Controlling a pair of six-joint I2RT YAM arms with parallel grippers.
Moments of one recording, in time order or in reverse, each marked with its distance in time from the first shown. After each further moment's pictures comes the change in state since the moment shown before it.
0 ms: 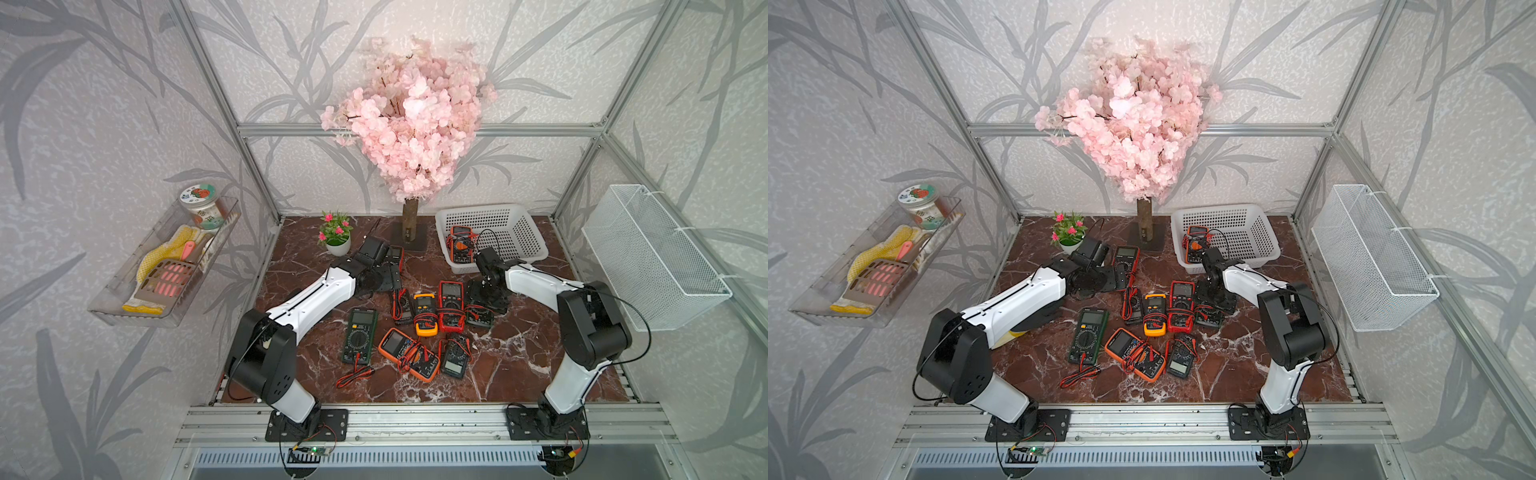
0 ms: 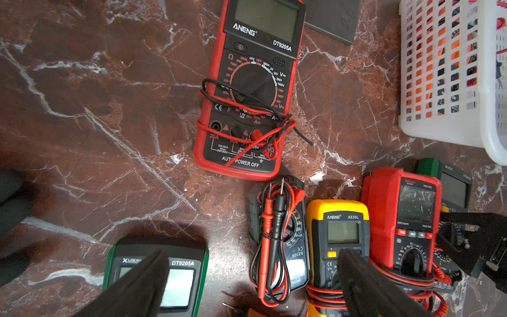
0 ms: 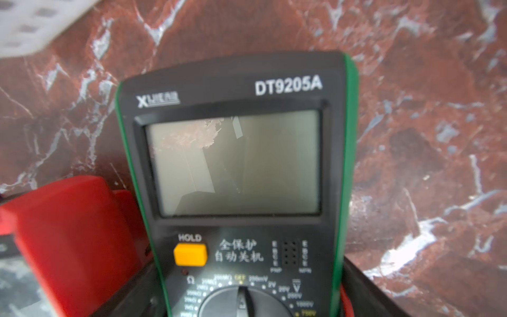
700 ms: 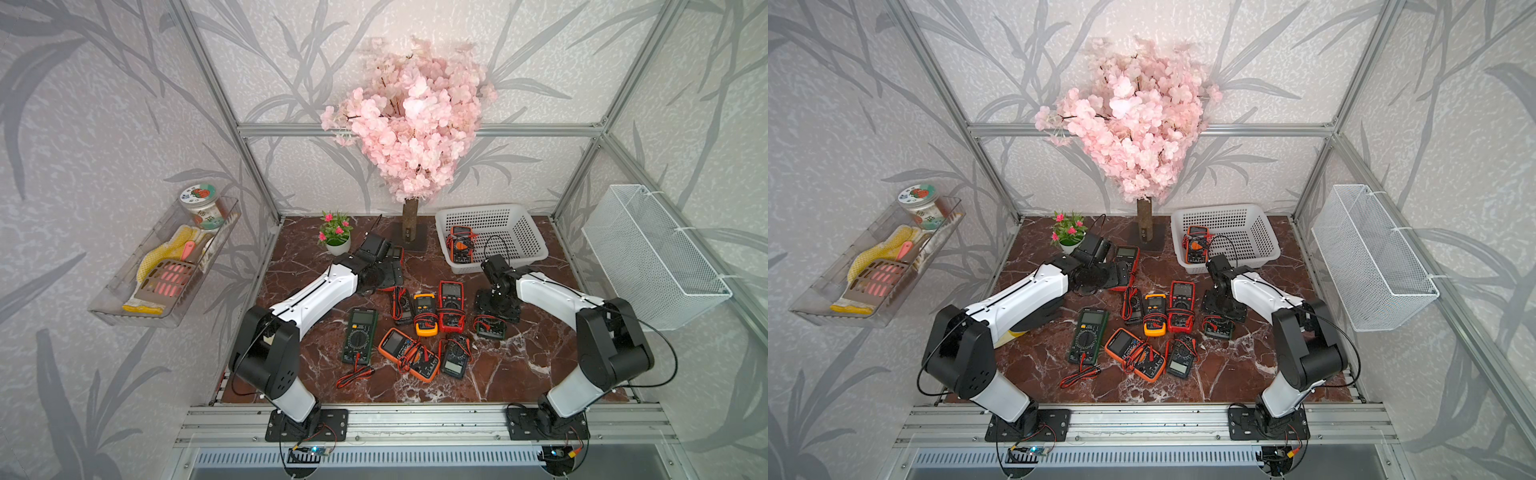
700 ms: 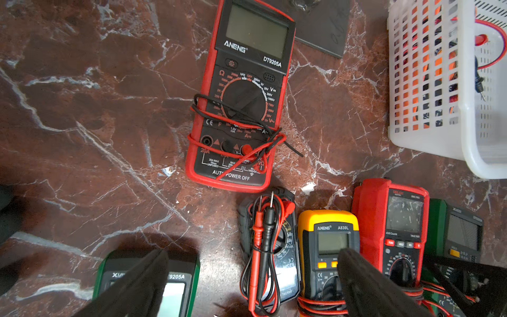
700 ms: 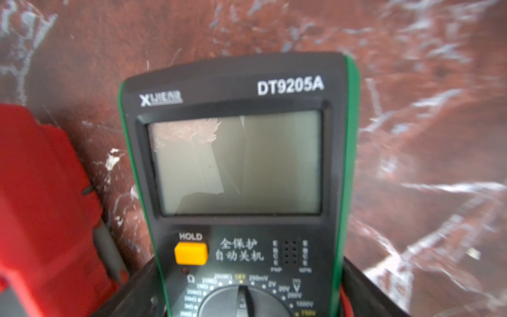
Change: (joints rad) left arm 0.000 0.030 0.046 0.010 0.000 0.000; right arm 0.000 -0.182 -0.104 -0.116 0.066 -0.002
